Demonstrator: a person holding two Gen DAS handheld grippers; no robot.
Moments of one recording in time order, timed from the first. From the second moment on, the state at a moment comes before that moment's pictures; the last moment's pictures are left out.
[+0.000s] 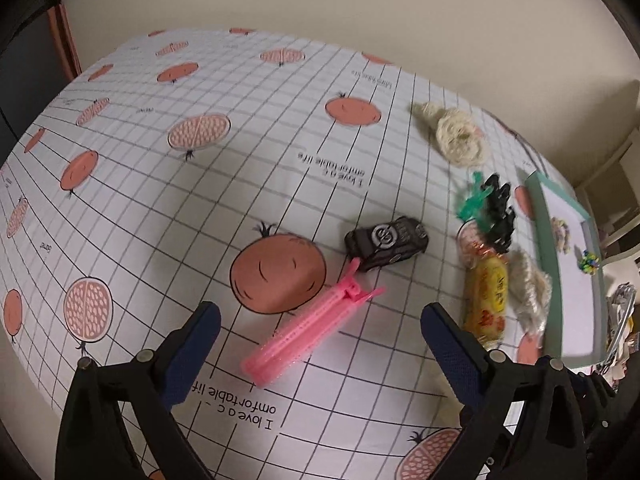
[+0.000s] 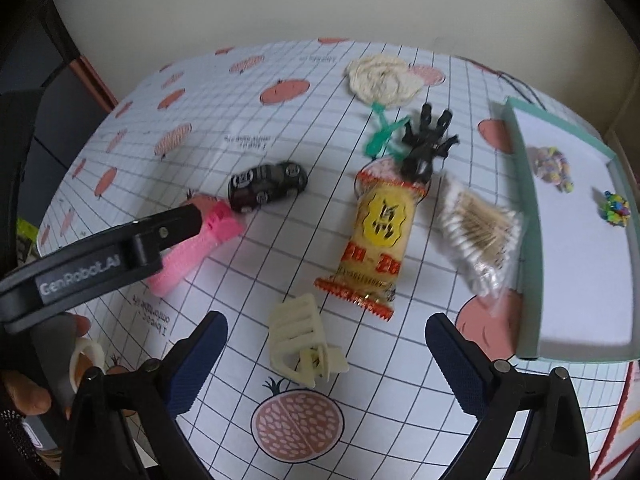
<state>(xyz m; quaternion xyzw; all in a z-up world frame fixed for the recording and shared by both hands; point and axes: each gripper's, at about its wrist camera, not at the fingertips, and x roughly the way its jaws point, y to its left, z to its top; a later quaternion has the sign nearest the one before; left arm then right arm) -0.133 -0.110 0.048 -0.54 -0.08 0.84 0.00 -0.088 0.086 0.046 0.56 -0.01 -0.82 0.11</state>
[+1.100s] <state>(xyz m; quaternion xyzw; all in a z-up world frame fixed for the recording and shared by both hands) -0.136 -0.101 0.014 -0.58 -0.04 0.81 0.00 -0.090 0.076 0.013 0.61 0.03 -0.78 0.11</state>
